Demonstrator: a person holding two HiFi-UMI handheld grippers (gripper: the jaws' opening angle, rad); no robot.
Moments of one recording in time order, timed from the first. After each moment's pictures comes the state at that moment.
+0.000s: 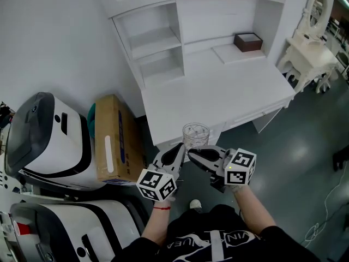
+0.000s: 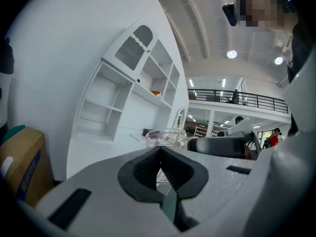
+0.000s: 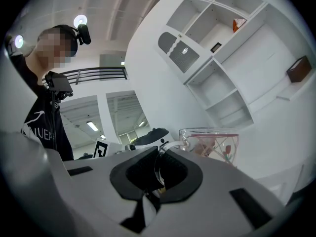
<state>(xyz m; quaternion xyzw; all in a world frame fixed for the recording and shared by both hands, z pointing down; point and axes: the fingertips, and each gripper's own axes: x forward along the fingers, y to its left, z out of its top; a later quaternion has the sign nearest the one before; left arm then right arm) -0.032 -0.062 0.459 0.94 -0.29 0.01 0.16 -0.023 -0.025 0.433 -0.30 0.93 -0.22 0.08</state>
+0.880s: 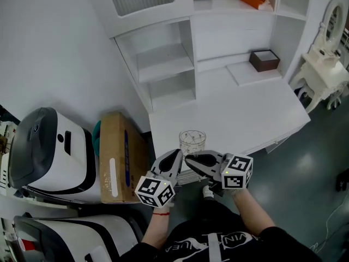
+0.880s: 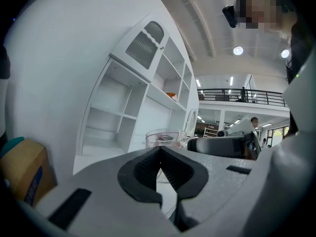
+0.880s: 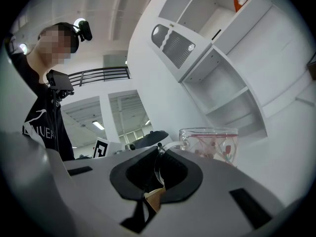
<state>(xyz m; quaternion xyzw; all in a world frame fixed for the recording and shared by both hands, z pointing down) -0.027 -0.205 0.455 0.93 -0.34 0.00 0.15 -0.015 -0.169 0.430 -0.25 0.94 -0.21 0.08</state>
